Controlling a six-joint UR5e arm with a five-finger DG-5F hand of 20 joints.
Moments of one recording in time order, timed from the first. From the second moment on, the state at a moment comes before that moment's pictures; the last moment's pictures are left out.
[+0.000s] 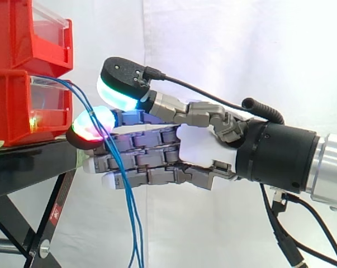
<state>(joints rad) 0.19 -2.11 -1.80 -2.13 -1.12 -0.24</state>
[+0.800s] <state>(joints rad) 0.20 -2.11 -1.80 -2.13 -1.09 -0.32</state>
